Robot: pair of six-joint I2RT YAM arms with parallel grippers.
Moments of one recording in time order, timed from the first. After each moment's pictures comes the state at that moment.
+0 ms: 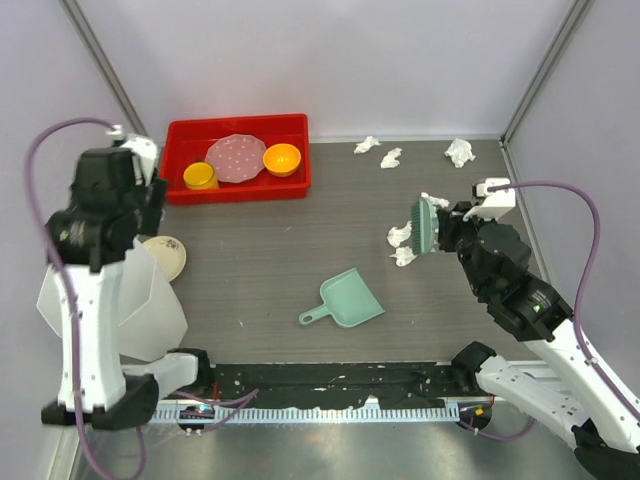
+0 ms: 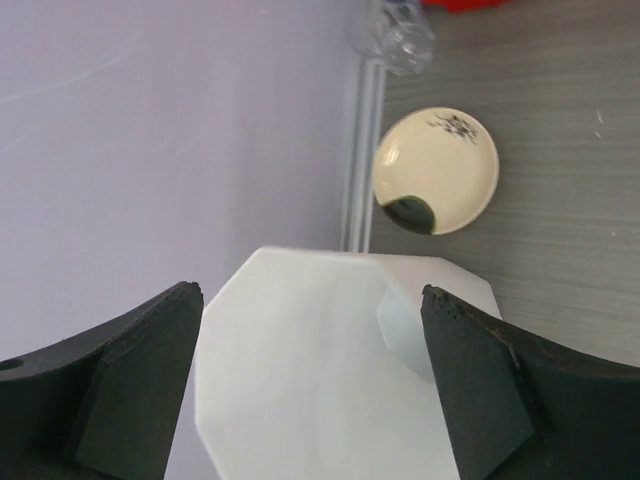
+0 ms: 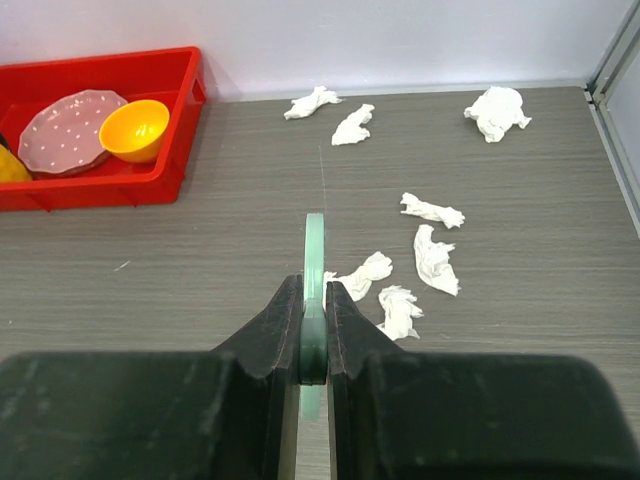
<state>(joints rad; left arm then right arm) -0.12 1.21 1.78 -1.32 -0.52 0.32 0.64 0.68 0.97 -0.45 0.55 0.22</state>
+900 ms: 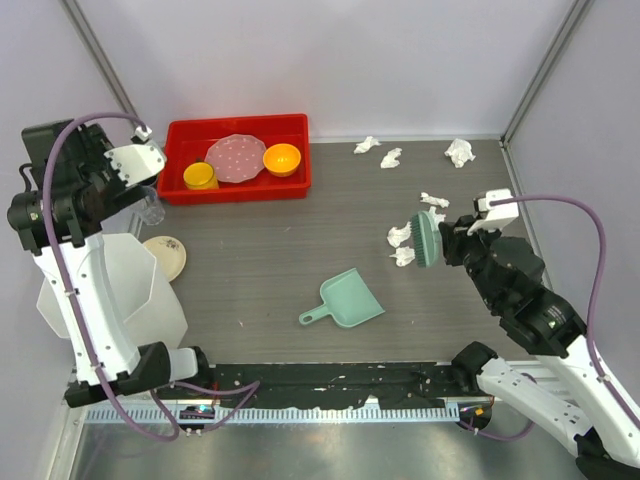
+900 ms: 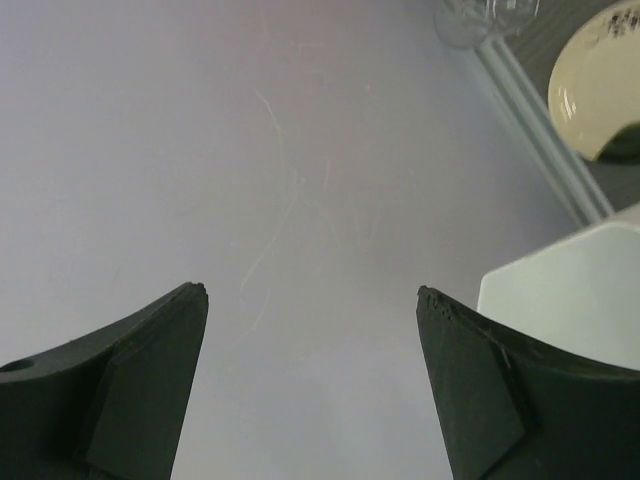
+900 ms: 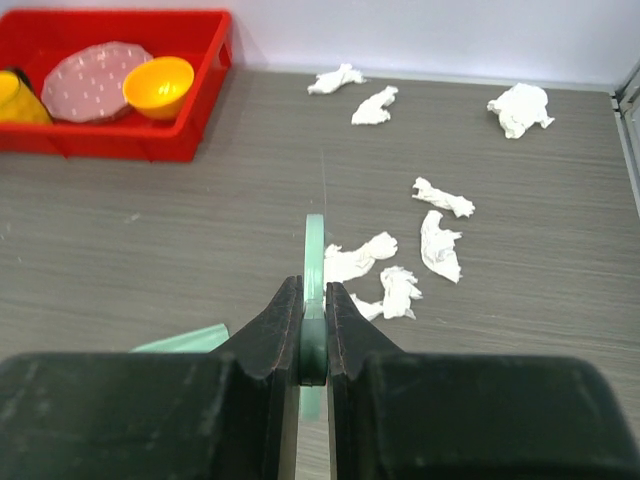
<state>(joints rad) 0.18 1.30 2.08 -1.34 -0.15 1.24 0.64 0.60 0.97 -0.54 0.46 0.18</state>
